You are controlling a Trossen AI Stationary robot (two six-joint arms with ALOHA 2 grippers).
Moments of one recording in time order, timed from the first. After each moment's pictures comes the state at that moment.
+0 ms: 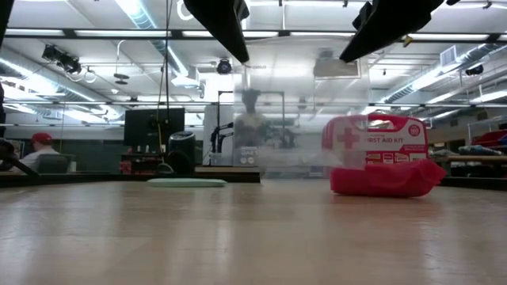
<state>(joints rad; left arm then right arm) -0.25 1.77 1.61 -0.94 -0.33 -0.03 0.43 1.35 0.96 -0.42 0.45 0.21</state>
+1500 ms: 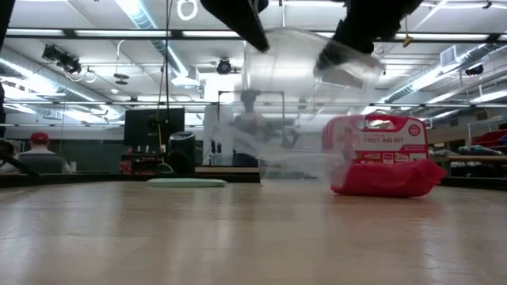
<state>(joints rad) -0.23 1.77 1.61 -0.82 -0.25 0.17 0.30 1.36 0.96 -0.33 0.28 0.24</state>
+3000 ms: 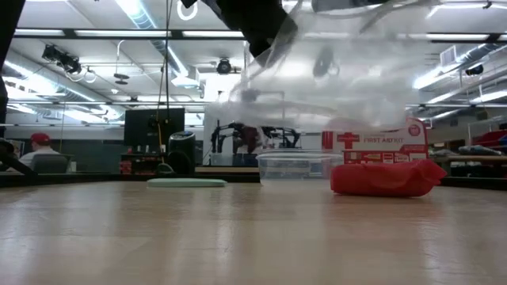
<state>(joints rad) -0.06 1.78 1.45 -0.45 0.46 0.11 0.49 1.41 0.98 -0.16 0.35 -0.34</state>
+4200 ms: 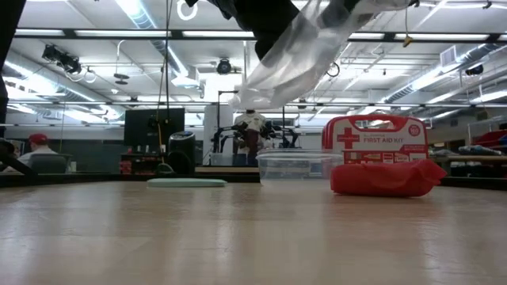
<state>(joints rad) -0.05 1.78 1.45 -0.35 0.31 -0.01 0.43 1.41 0.98 -0.20 0.22 -0.10</state>
